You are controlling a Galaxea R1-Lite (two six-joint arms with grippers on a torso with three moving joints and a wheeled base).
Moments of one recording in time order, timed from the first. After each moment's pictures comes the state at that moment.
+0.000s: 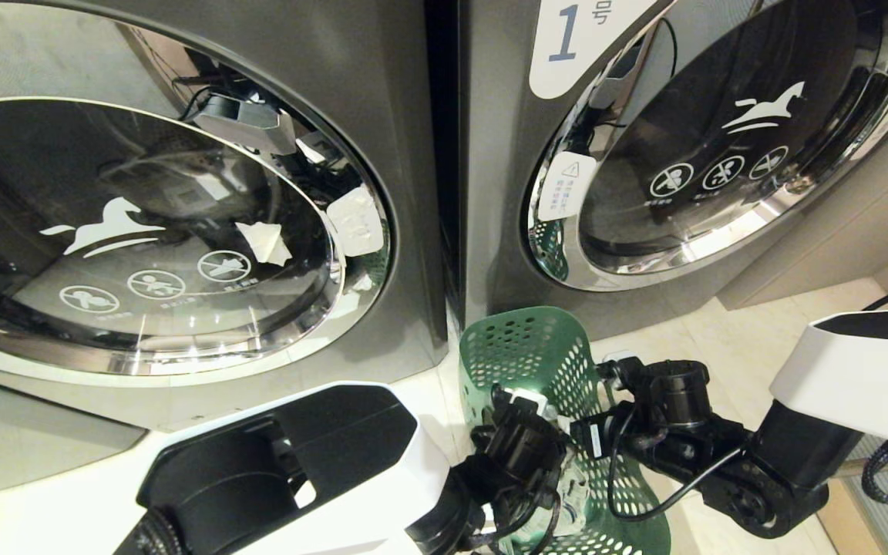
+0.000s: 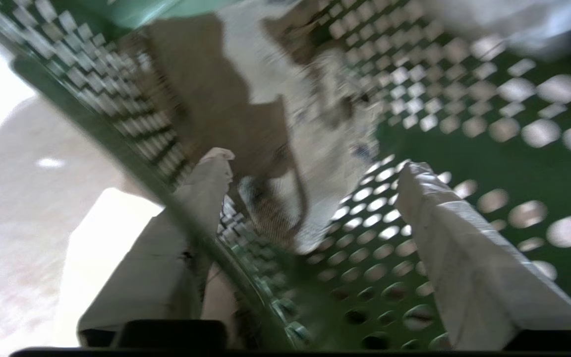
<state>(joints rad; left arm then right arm) -0.97 2.48 -1.27 -0.61 0.29 -0.23 0.37 2.19 -0.63 -1.04 -0.02 0.07</state>
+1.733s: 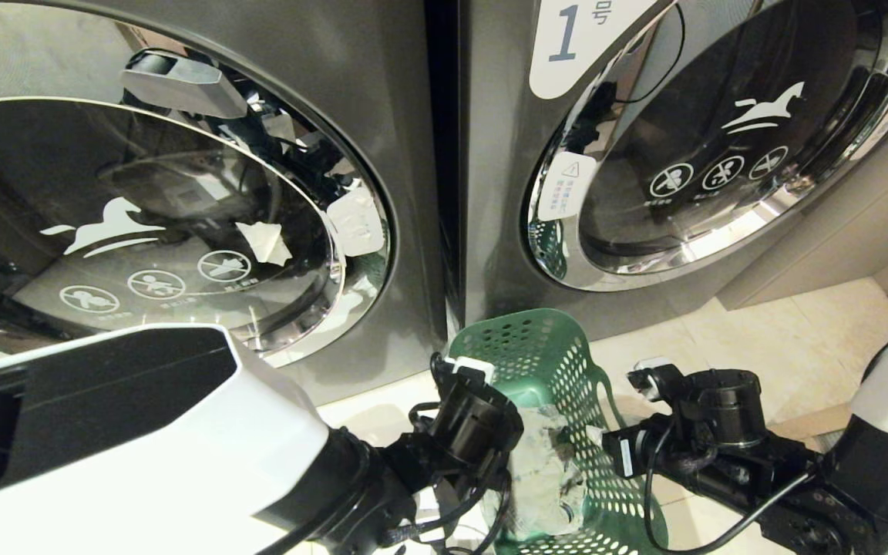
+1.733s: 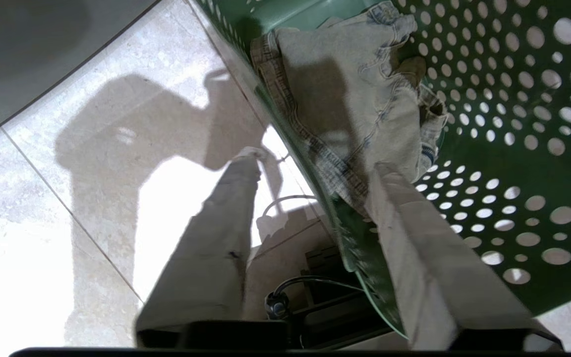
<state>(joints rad) -0.94 2.14 -1.01 -0.51 0.48 -0.26 0.37 2.02 -0.45 -1.06 -0.02 0.08</state>
